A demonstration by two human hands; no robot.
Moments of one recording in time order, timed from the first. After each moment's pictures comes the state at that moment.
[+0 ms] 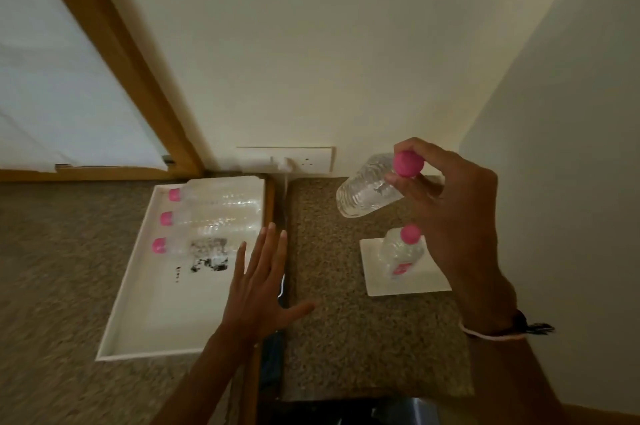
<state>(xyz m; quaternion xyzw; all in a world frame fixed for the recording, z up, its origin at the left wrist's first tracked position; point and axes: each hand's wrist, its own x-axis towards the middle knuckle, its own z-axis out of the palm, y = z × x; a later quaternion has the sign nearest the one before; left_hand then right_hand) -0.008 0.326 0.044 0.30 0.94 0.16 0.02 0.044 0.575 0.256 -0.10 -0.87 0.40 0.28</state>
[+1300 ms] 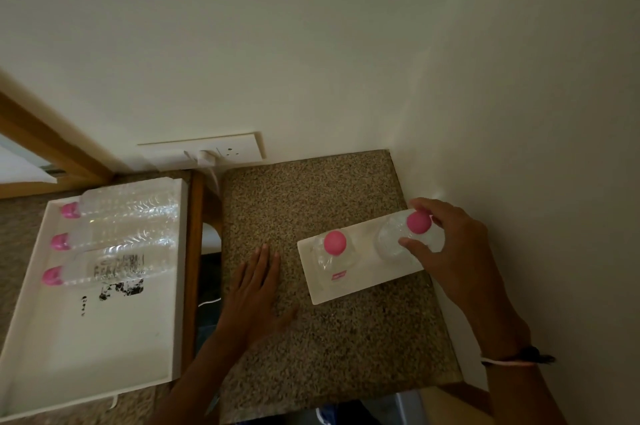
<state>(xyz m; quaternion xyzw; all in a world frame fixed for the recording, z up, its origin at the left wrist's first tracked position) -0.003 0.423 -0.037 0.32 0.93 0.07 0.17 0.095 0.725 0.133 -0.24 -0.90 0.35 0.10</state>
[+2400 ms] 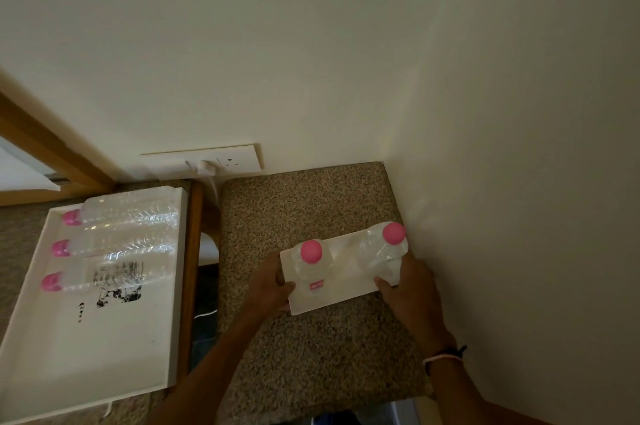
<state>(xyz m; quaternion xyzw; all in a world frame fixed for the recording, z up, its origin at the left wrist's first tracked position) -0.020 0.473 -0.008 0.10 0.87 0.41 0.26 0.108 0.694 0.044 -0.37 -0.87 0.33 -0.02</state>
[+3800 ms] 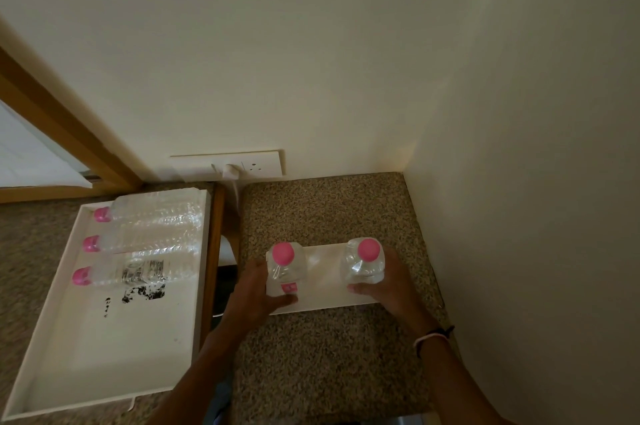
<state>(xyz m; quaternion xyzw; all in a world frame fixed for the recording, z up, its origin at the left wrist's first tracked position) -0.034 0.418 0.006 0.13 0.89 0.36 0.24 0.056 0.676 0.022 -0.22 -0.83 0.51 -0.02</state>
